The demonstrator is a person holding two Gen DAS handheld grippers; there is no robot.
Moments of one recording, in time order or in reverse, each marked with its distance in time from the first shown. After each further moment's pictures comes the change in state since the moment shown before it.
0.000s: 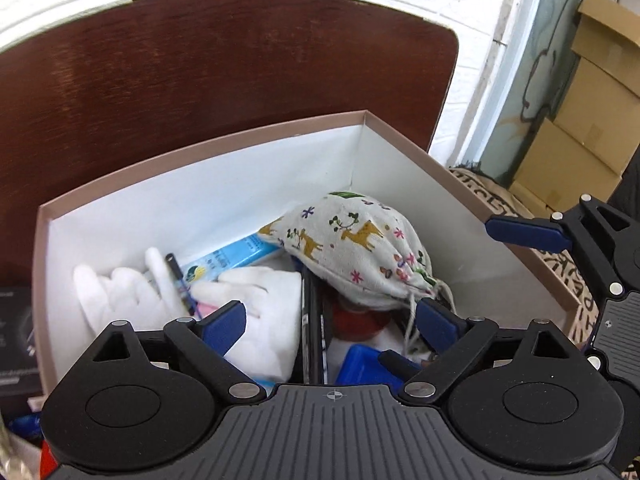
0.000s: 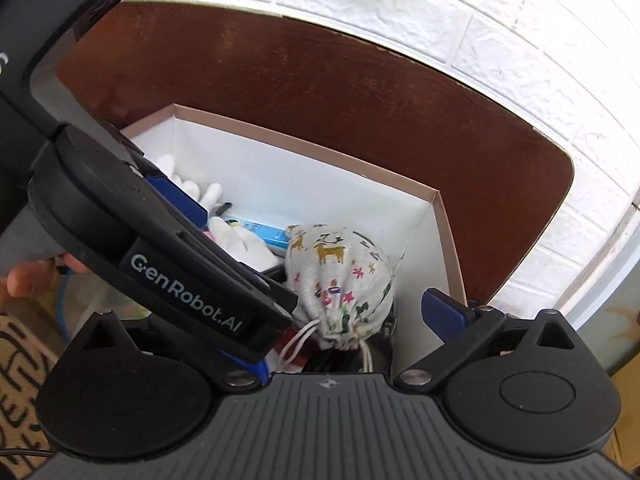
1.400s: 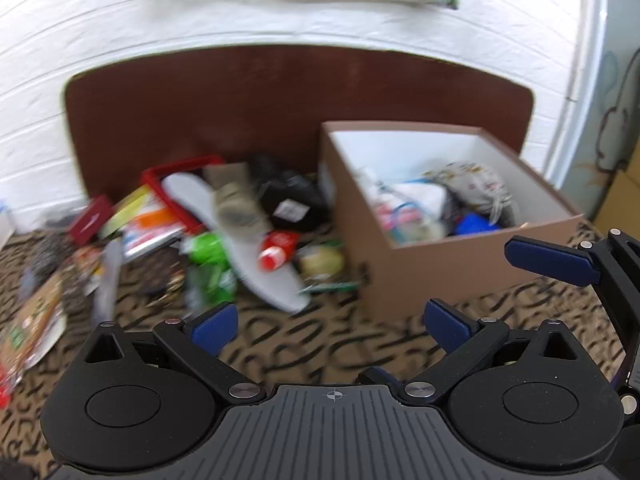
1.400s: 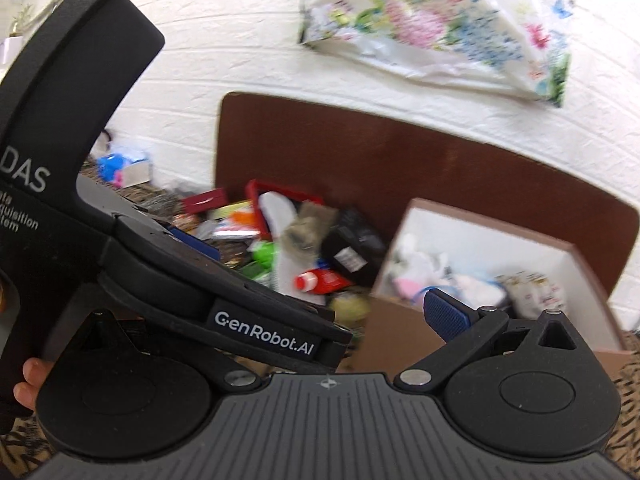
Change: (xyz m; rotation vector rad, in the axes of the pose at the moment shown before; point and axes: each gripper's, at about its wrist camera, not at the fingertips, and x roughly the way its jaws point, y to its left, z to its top) left arm -0.219 0.033 -0.193 -0.198 -0.156 0.350; right arm -0.158 0.187 -0.009 0.005 -0.225 0.278
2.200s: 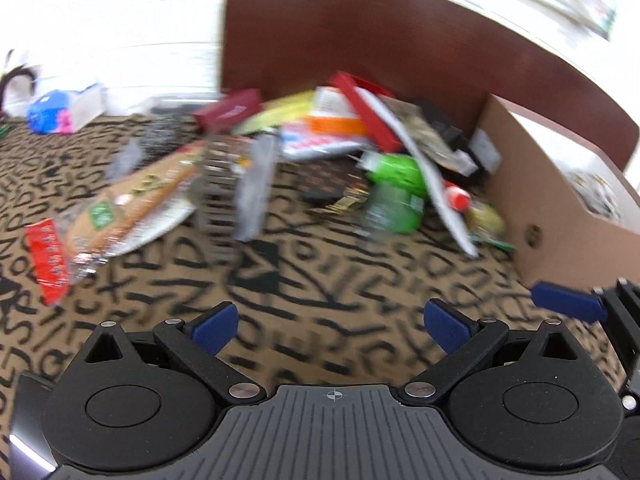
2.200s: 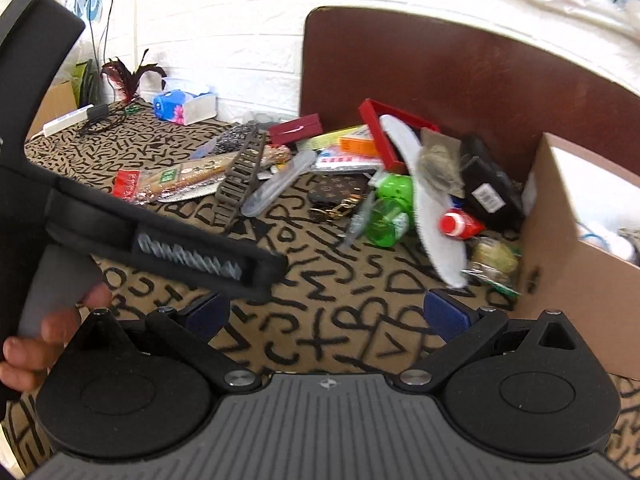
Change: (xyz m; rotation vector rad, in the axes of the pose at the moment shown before) left arm 0.002 0.149 -0.056 -0.265 0.075 0.134; right arm 0.085 0.084 -0.014 0.003 0.187 0.173
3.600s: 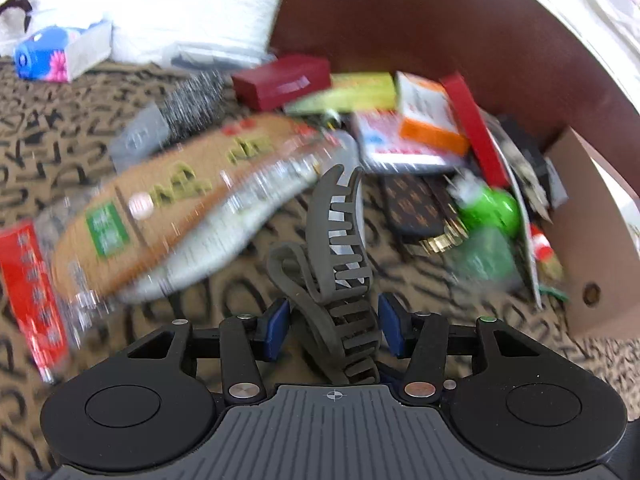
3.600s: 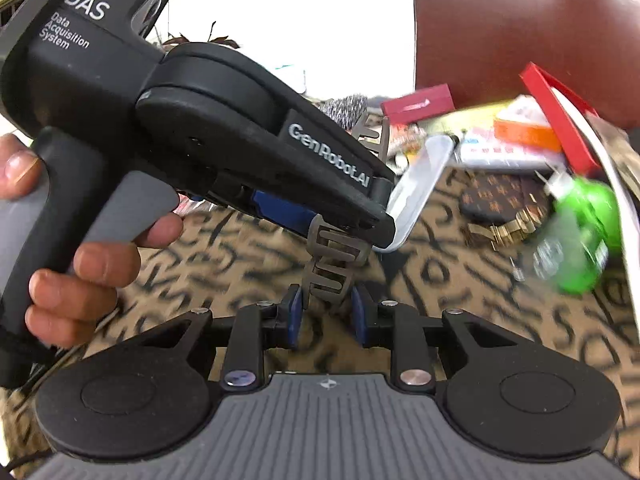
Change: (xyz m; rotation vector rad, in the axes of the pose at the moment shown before) left arm 0.068 0.075 0.050 -0.123 0.158 -0.093; right arm 0.096 0.044 0.014 -0.014 0.070 0.276
